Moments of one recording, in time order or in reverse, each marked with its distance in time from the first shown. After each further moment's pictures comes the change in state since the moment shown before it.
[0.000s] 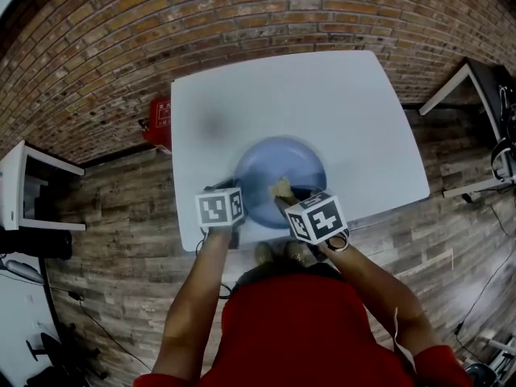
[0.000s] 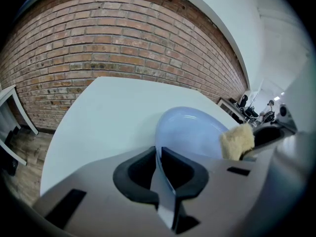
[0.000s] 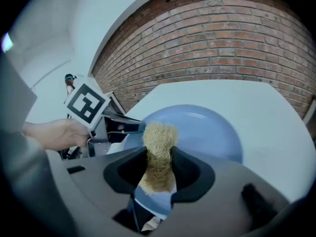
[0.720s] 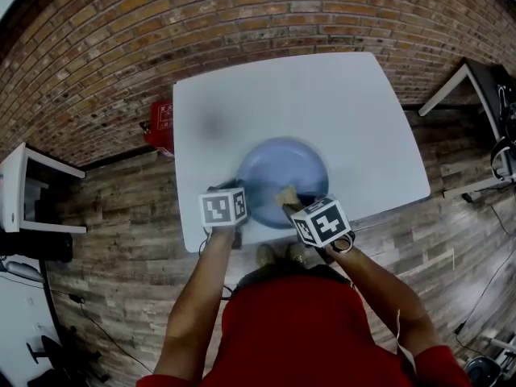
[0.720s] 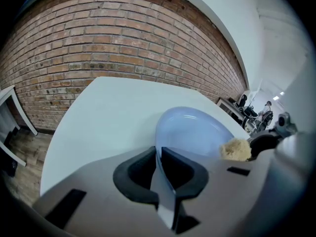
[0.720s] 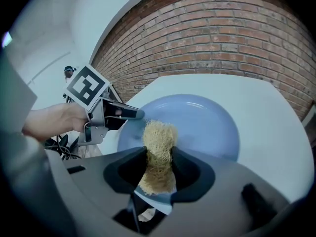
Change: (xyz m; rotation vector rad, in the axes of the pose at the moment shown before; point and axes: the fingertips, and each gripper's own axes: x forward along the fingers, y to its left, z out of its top) left arm -0.001 0.002 -0.001 0.005 0.000 -0.005; right arm 0.004 -0.003 -0.028 -0.040 0.073 -0.017
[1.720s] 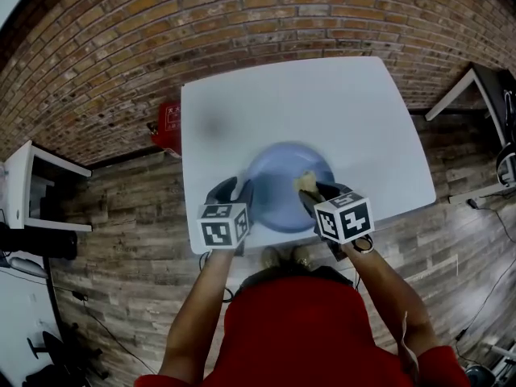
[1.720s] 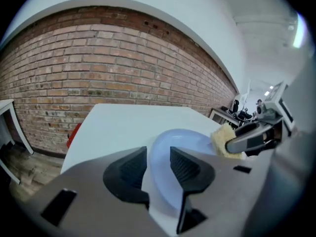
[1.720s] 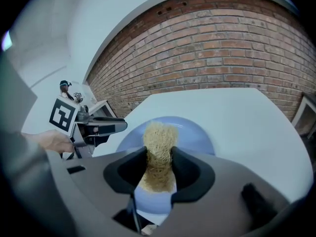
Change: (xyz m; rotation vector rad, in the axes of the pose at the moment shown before) left arm -0.043 -0.017 0.035 0.108 -0.239 -0.026; right arm -0.037 -0.034 0.041 0.080 -0.172 -0.043
